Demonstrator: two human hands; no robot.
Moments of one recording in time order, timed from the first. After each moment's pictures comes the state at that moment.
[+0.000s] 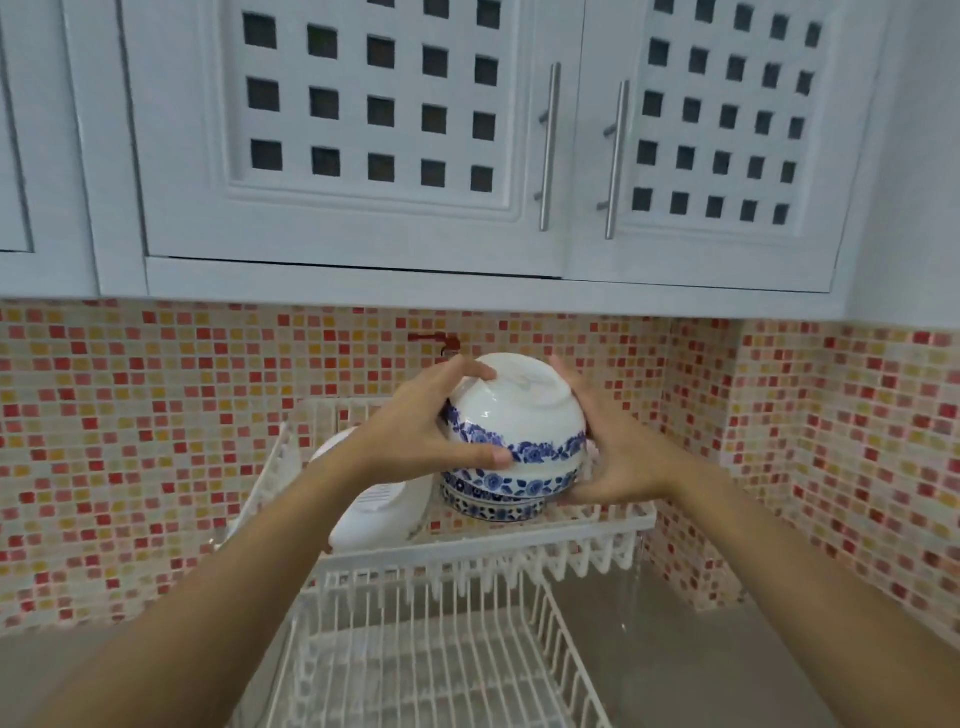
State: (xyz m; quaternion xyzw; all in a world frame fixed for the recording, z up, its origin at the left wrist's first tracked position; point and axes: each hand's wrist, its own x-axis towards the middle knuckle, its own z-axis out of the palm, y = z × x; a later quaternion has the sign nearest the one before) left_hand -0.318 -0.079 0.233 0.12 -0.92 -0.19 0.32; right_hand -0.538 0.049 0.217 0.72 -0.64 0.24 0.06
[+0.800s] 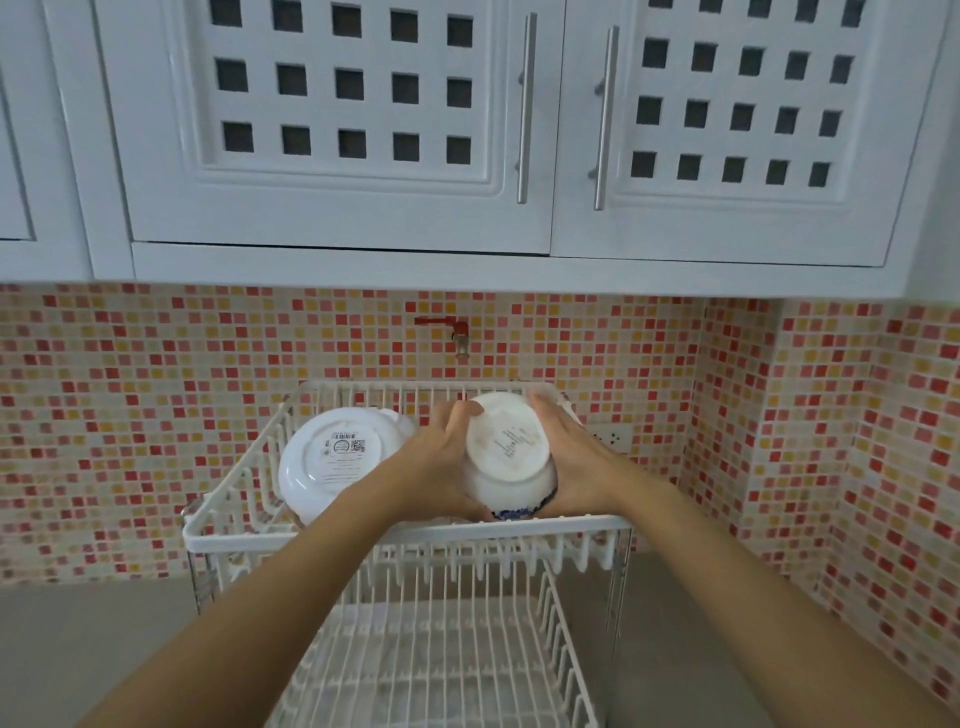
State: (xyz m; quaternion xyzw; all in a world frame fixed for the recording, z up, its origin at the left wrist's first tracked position) left_hand -0.383 -0.075 0.172 0.28 -0.93 -0.05 0.22; right_hand -0.571 0.014 0.173 0.72 -0.66 0.19 0.04
